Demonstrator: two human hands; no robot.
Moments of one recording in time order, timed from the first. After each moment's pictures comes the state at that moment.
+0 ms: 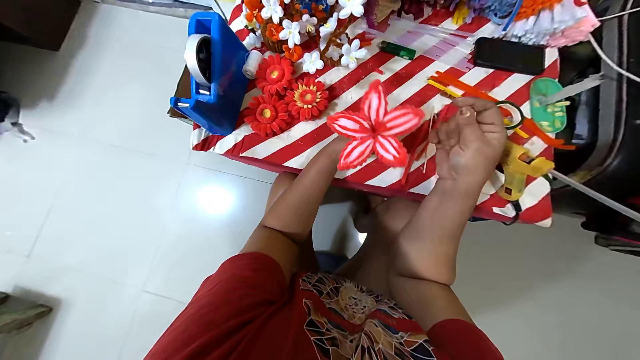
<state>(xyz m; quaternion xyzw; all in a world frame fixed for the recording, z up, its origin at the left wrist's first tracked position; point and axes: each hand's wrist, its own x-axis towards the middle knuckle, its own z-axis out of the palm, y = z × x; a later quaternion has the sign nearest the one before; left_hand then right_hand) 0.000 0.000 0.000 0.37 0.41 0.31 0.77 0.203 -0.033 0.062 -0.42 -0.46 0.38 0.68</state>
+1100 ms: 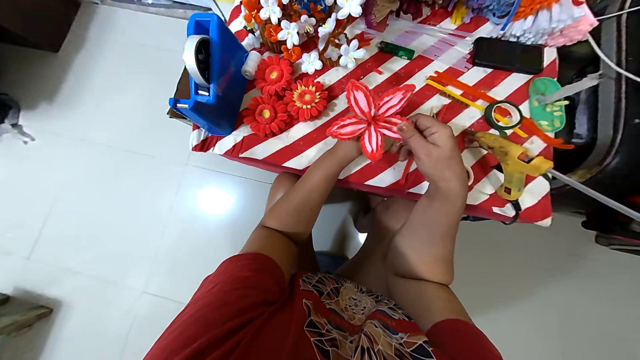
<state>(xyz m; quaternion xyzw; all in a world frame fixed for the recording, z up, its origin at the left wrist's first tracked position) 0.014 -0.008 0.006 0.79 0.46 0.26 0.30 0.183 -0.044 0.073 -0.54 -0.62 0.40 0.42</state>
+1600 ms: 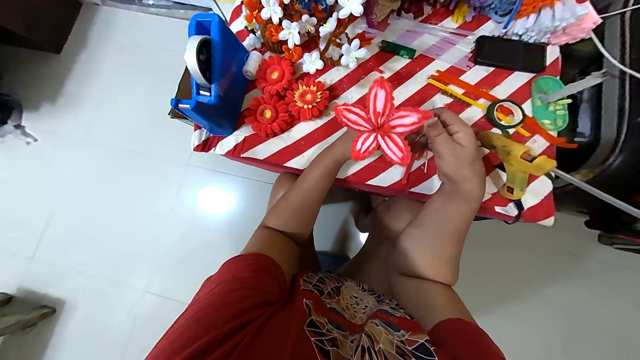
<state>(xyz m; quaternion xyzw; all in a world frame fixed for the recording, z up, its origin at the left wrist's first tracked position) 0.001 -0.017 0.038 0.64 0.34 0.39 0.57 0.206 -0.046 0.069 -0.49 -0.62 0.40 0.46</state>
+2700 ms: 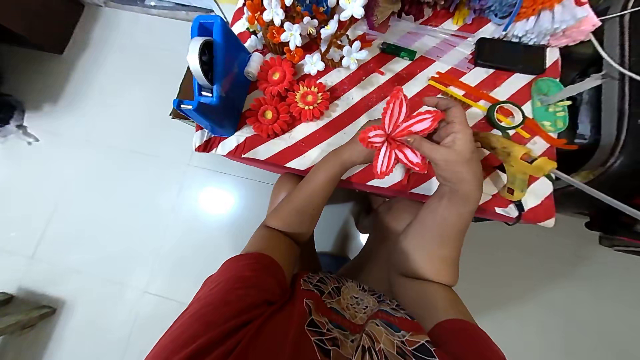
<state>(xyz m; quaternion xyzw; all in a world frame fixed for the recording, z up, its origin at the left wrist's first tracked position) 0.015 -0.014 0.045 0.73 0.35 0.30 0.49 0.197 -0.052 0.076 -0.48 -0.59 0.44 0.48</state>
